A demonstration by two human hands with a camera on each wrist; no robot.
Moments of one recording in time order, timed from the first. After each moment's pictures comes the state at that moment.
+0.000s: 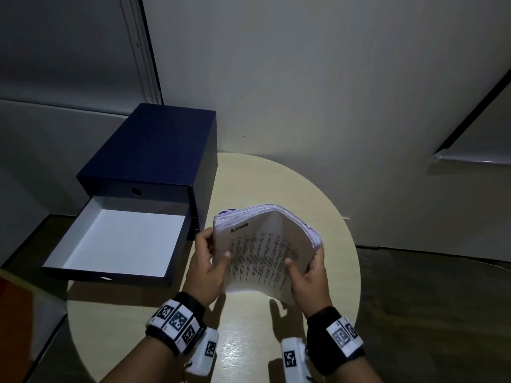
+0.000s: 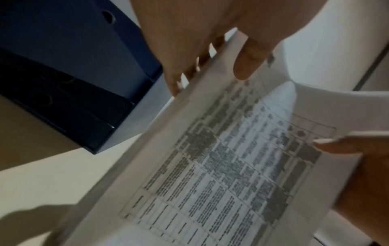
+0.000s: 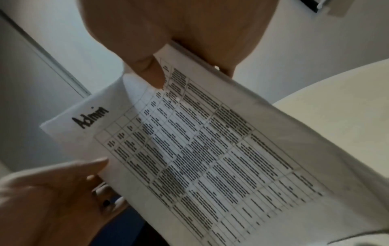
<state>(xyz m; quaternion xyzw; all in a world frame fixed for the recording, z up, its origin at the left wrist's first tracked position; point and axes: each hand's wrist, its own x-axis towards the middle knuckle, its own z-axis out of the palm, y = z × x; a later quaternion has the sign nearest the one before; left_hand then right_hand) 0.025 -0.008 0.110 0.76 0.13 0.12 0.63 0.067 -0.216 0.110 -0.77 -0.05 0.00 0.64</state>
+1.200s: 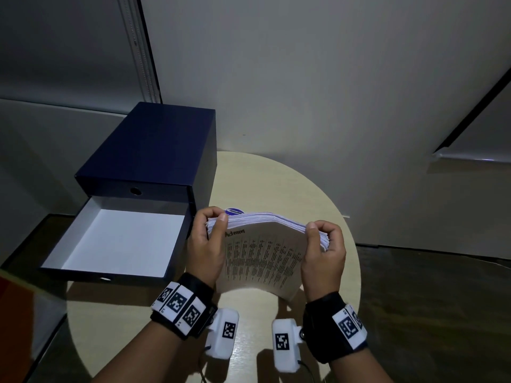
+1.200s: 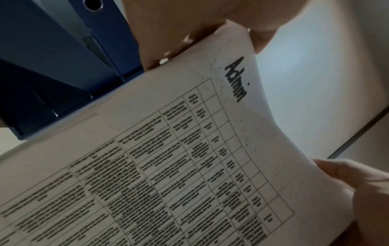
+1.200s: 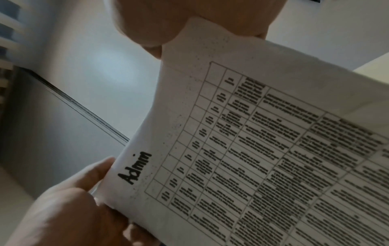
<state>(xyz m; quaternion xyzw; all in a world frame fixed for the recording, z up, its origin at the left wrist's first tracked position) 0.057 -0.013 0.139 0.67 0.13 0.25 0.69 0.084 -0.200 0.151 -0.75 0.05 -0.19 0.63</state>
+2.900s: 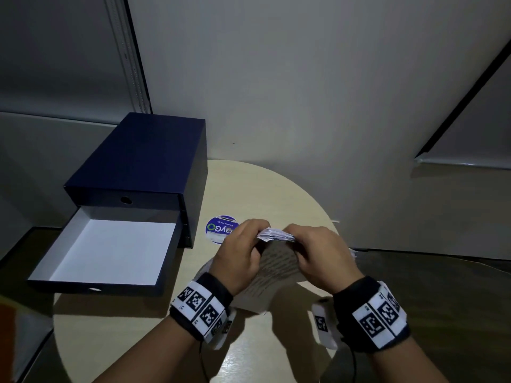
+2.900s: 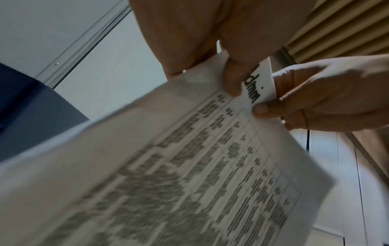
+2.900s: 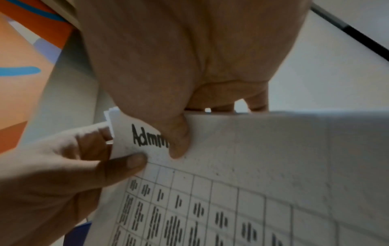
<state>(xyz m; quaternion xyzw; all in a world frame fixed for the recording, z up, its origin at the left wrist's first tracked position) 0.063 -0.053 0.160 0.86 -0.15 0.25 0.42 0.093 -0.235 0.216 -0.95 -0.27 -0.04 0.11</state>
